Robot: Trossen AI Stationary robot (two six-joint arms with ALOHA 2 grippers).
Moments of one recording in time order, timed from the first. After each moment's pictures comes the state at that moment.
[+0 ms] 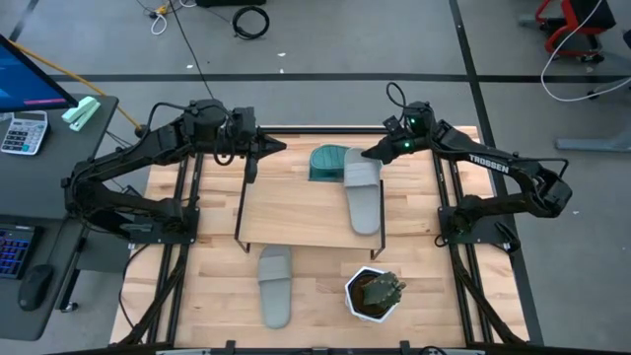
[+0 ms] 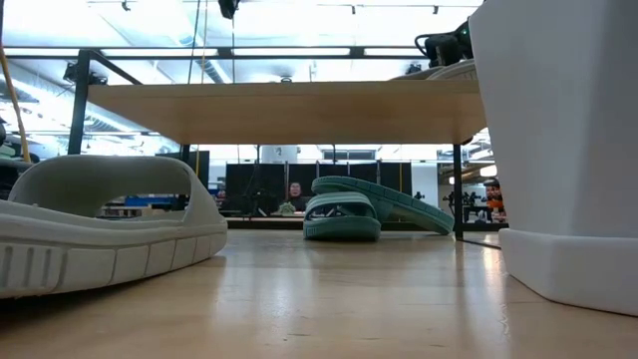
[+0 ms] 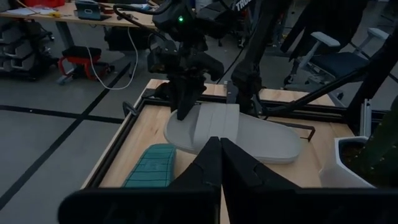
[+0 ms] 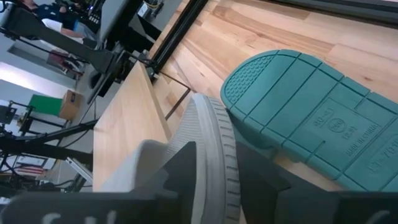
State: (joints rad) left arm 0.35 1.13 1.25 -0.38 0.20 0.03; right arm -0.77 1.22 0.79 -0.13 -0.66 0.55
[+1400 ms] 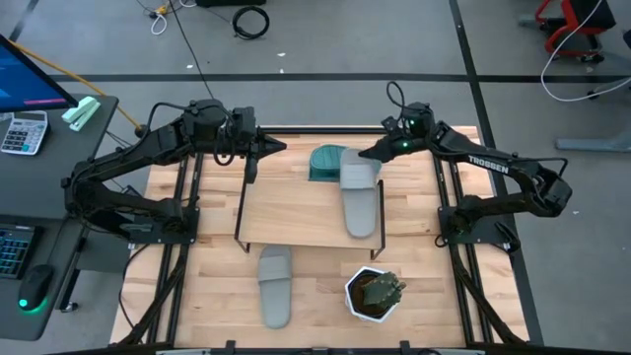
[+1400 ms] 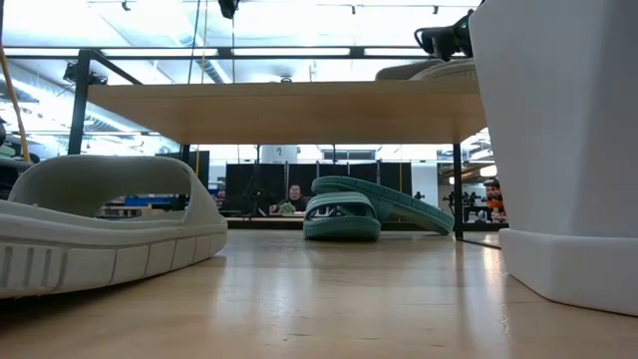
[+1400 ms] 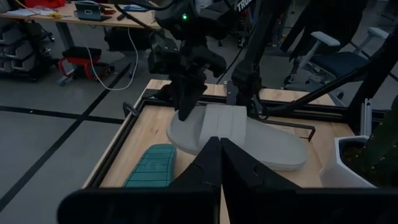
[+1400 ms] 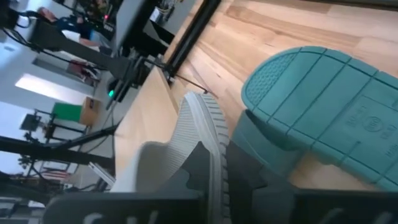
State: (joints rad) left arm 0.35 1.13 1.25 -0.38 0.20 0.04; right arm -0.74 1.22 0.79 -0.08 -0.67 0.66
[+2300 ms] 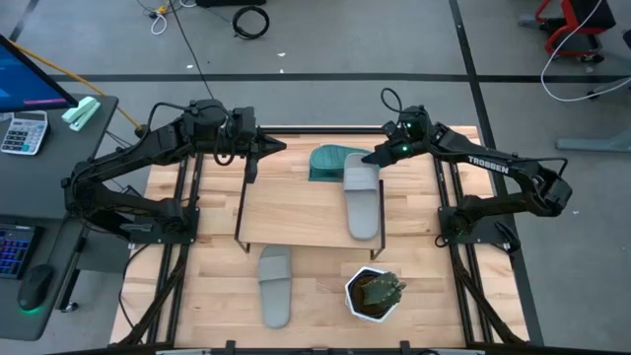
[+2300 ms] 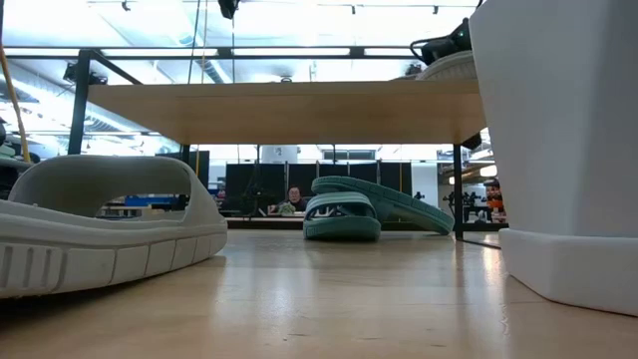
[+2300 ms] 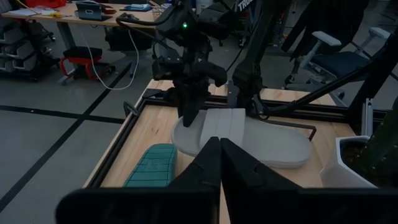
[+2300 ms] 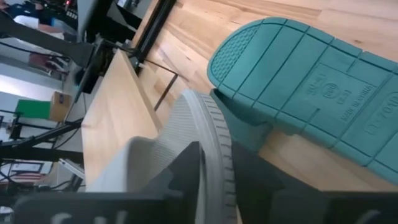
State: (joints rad) left arm 0.35 1.13 1.25 -0.38 0.19 0.04; right arm -0.73 1.22 0.79 -0.21 -0.60 0.61
